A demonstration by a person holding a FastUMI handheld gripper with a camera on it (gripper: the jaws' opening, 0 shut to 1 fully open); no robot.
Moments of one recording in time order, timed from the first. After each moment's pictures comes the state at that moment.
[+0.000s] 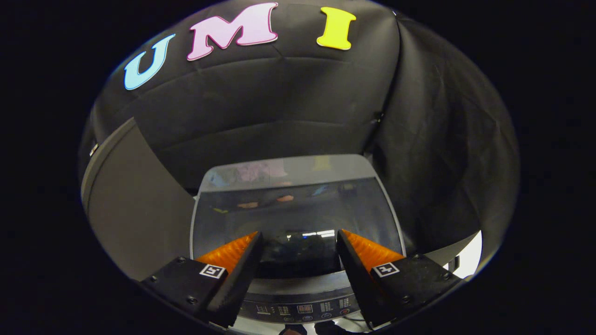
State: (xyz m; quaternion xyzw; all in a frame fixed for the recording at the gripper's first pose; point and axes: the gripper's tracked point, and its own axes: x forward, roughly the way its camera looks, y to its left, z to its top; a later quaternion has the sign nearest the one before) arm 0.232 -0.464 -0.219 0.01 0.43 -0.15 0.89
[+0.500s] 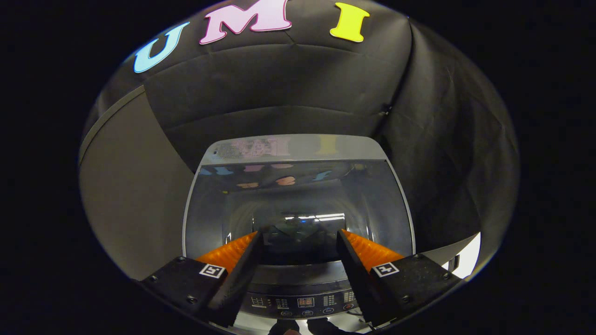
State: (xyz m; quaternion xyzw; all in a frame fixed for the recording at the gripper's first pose) arm 0.219 -0.453 -0.232 -0.01 0.44 -0.14 0.89
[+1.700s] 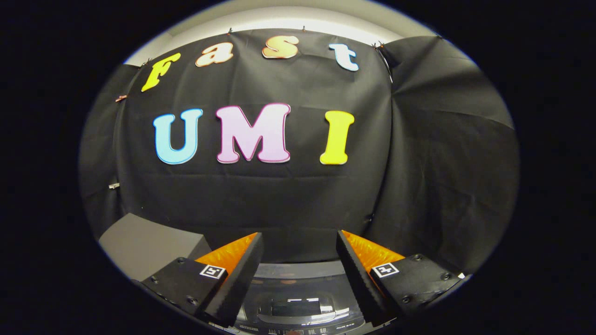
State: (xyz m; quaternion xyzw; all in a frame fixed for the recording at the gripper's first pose) arm 0.256 -0.418 0.086 -0.04 0.11 -0.11 0.99
